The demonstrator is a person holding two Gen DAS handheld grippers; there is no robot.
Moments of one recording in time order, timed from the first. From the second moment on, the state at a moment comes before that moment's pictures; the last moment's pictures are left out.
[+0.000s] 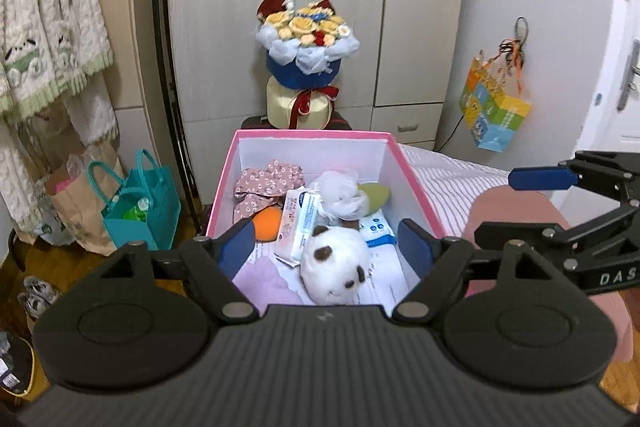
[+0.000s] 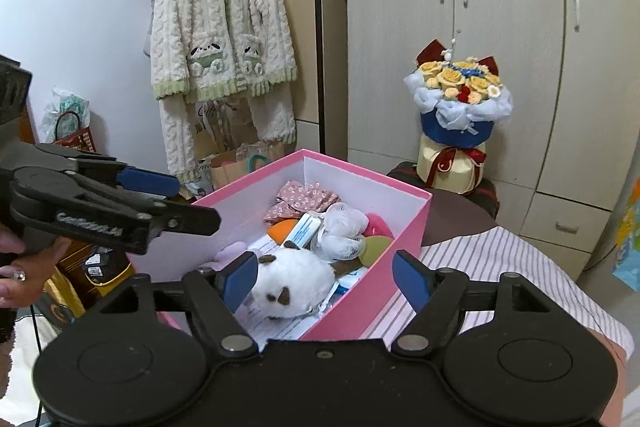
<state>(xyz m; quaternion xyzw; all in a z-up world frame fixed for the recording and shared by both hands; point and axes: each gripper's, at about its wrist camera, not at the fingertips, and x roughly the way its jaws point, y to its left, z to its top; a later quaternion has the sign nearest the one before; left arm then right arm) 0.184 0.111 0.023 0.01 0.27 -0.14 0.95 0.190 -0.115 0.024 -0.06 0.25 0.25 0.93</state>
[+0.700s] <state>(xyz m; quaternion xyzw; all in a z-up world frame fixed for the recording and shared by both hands) 0.100 0.089 0.032 0.02 0.26 -0.10 0.96 0.086 -0.147 0.030 -0.03 0.22 0.19 0.96</state>
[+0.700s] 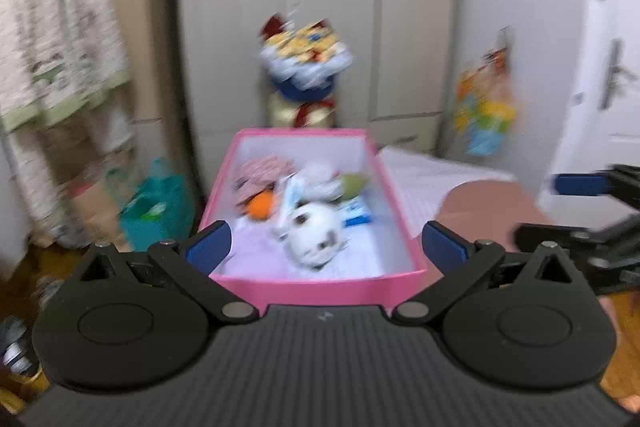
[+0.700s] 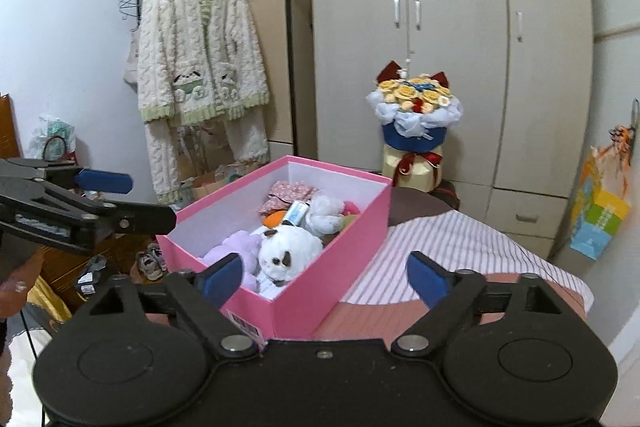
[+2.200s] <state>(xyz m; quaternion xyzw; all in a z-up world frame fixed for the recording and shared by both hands) 0.035 0.043 -0.011 0.03 0.19 -0.05 0.98 0.020 -0.176 -0.004 -0.01 0.23 -0.04 0.97</state>
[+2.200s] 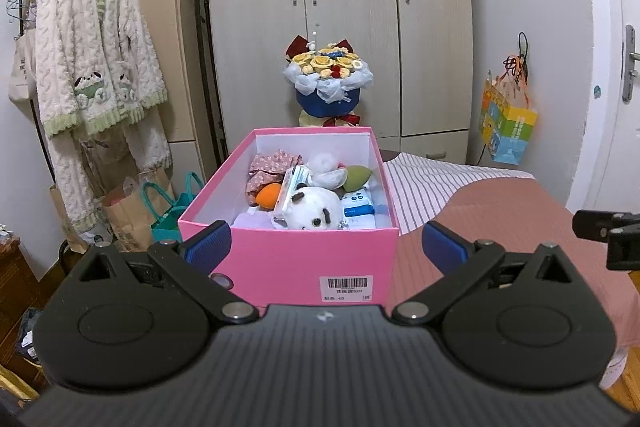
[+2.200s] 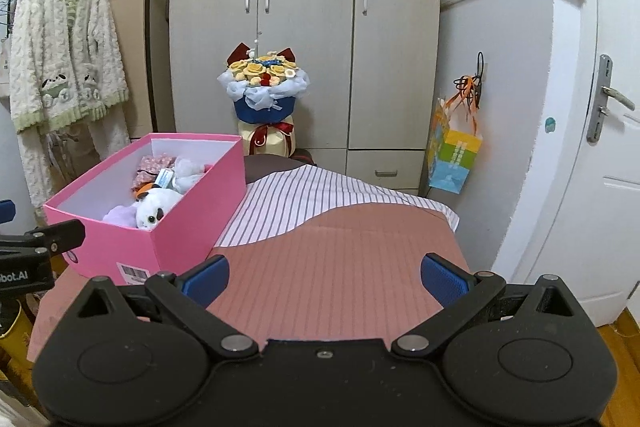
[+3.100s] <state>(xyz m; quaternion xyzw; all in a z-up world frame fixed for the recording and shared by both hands) 0.016 0.038 -0.013 0.03 0.15 -0.05 0.99 -0.001 -0.167 -0.009 -0.02 0.20 -0.06 0.98</state>
